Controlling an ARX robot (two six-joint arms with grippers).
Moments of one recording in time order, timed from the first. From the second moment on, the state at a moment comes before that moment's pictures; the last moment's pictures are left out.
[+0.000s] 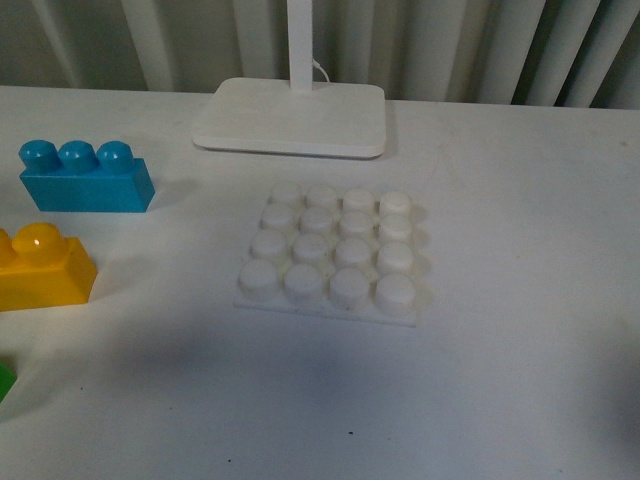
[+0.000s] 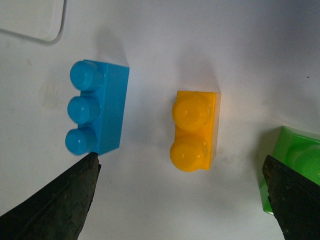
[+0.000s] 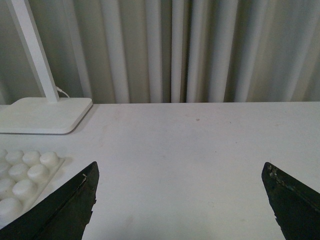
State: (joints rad) left arm 0.07 1.40 0.96 -0.59 0.34 1.49; right arm 0.00 0.00 0.01 0.00 0.00 0.00
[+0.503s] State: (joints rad) left arm -0.05 1.61 1.08 -0.67 0.27 1.49; right arm 0.00 0.00 0.01 0.00 0.00 0.00
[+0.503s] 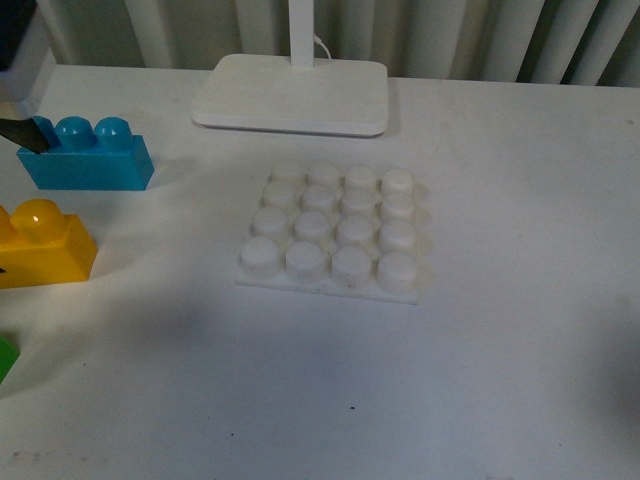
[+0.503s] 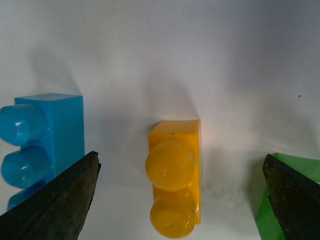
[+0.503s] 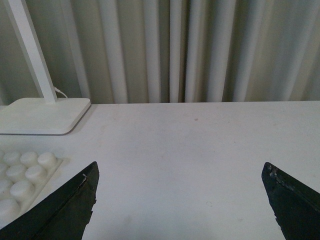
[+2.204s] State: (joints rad) left arm -0.08 1.68 1.19 -0.76 0.31 1.42; right arm 0.00 0.00 0.01 0.00 0.00 0.00
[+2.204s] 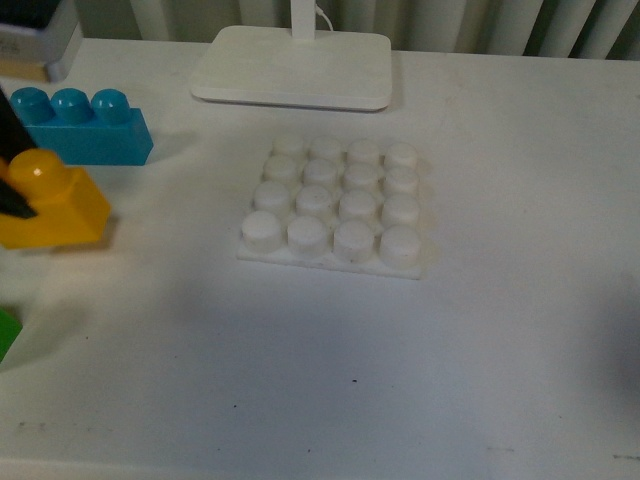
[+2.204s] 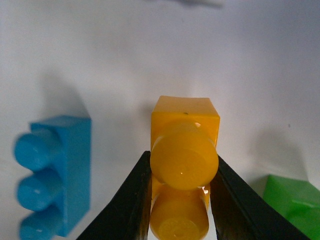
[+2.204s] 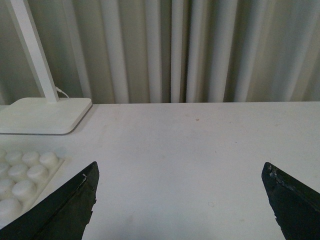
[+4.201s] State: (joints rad) left arm -0.47 2.04 1.57 -0.69 0.21 1.26; right arm 0.00 0.00 0.01 0.00 0.00 0.00
